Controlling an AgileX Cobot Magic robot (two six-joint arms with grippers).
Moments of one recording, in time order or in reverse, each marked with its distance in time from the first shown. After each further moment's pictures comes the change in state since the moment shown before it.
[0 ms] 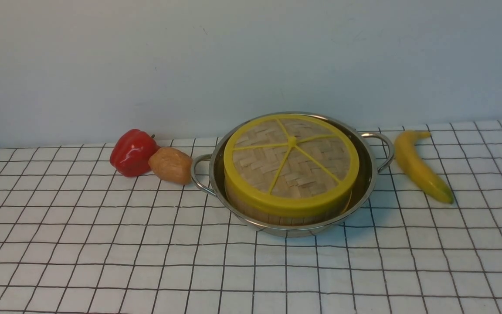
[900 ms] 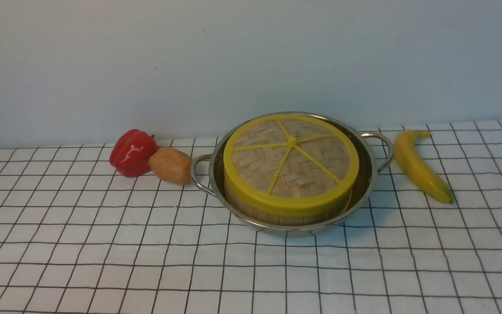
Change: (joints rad) right arm 0.000 -0.002 0.000 0.000 -0.003 0.021; left arm 0.143 -0.141 0.394 -0.002 -0.092 -0.002
